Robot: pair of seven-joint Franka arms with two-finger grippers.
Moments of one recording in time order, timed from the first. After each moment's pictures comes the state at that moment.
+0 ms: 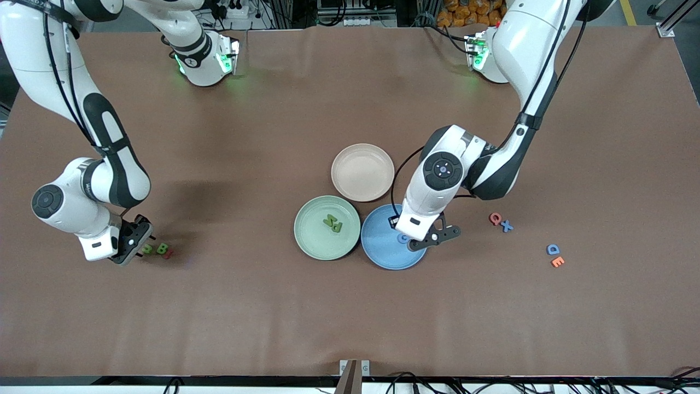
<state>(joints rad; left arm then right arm) -0.42 0.65 -0.18 -1.51 0.10 2.19 -0.92 -0.09 0.62 -0.06 -1.86 0.10 2.55 -1.30</state>
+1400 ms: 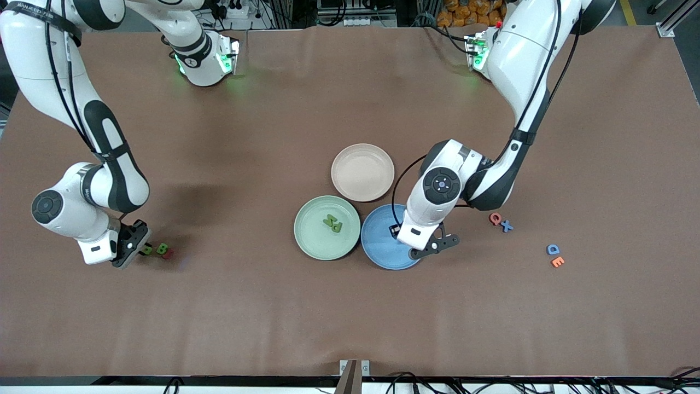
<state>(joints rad) -0.42 0.72 -0.16 -1.48 0.10 2.23 -0.92 -0.09 0.66 -0.08 -1.82 0.10 2.55 -1.31</state>
